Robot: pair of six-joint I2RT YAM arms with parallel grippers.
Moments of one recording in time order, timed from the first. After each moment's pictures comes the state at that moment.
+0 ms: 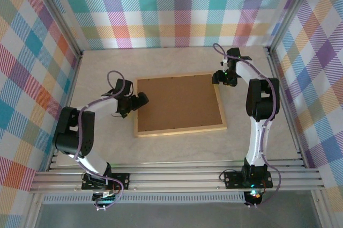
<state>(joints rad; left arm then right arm) -0.23 1.64 0.89 -0.31 0.14 -0.74 0.09 2.20 1.75 -0.81 -0.18 0.13</state>
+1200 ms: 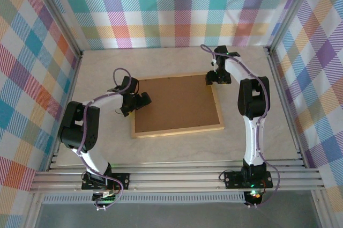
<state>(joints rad) -0.29 1.72 0.99 -0.41 0.06 -0.74 0.20 2.28 1.92 -0.97 -0.02 0.08</state>
